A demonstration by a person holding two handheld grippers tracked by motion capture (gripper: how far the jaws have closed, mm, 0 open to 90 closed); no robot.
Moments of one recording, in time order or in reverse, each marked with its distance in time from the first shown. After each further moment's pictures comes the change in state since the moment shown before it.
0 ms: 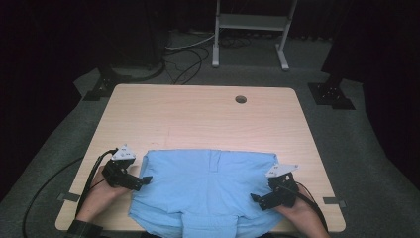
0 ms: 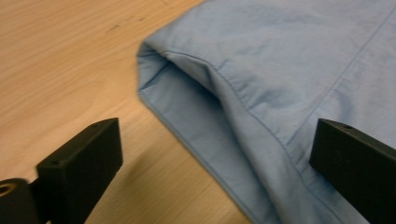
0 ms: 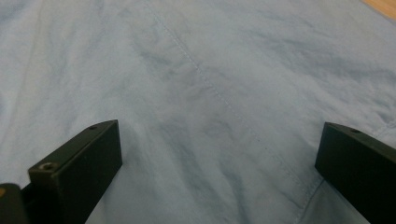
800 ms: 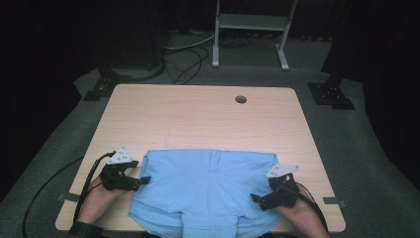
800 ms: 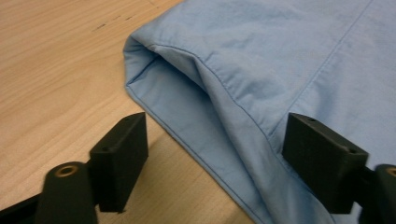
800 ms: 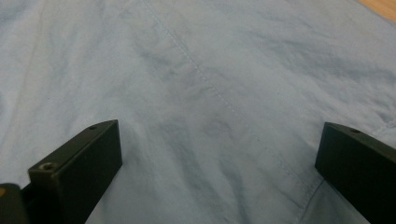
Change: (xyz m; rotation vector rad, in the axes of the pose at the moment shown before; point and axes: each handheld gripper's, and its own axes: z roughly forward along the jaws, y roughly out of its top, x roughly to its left) left arm -0.002 -0.010 -0.001 -0.030 -0.053 0.033; right arm 0.000 -0.002 0.000 -0.014 0.001 0.001
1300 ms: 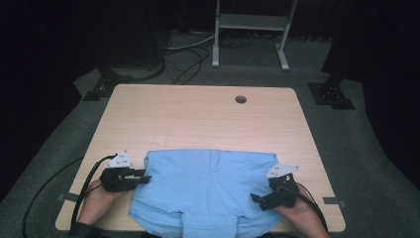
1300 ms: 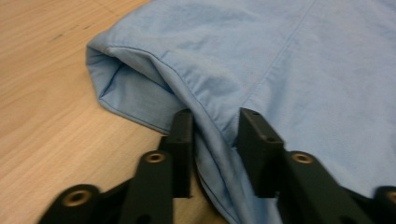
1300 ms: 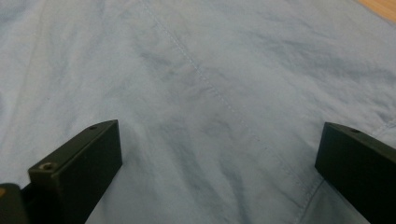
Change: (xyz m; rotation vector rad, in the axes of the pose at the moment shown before) left arm -0.006 -0.003 -0.003 -0.028 -0.121 0.044; right arm 0.000 0.000 0.000 -0.005 -0.002 0.004
